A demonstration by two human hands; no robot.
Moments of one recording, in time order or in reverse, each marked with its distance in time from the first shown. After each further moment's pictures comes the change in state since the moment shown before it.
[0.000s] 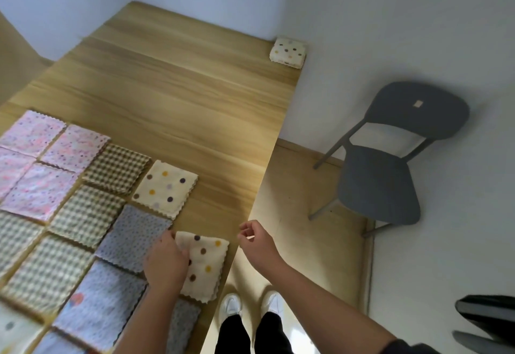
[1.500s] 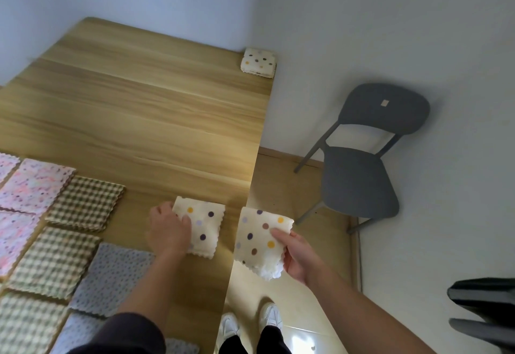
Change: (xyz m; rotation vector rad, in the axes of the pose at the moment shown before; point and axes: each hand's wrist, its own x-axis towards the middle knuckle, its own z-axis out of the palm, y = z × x) left_hand 0.076 0.080 -0.020 -0.116 0.098 0.133; right_hand 0.006 0.008 -0.073 0.893 0.038 0.300
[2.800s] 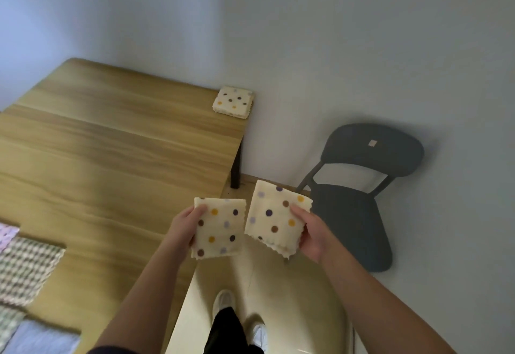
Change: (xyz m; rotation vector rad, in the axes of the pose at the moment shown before) left_hand 0.029 0.216 0.017 -0.910 -0.522 -0.289; right_hand 0.059 -0.232 -0.081 0.000 -0.007 -0.071
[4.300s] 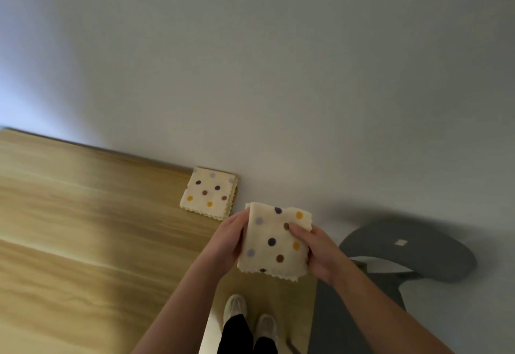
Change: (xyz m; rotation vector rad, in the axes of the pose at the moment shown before) left_hand 0.217 0.251 0.198 0.008 -0.326 0.022; right_hand 0.222 -0.270 0.044 -0.170 -0.093 -0.037
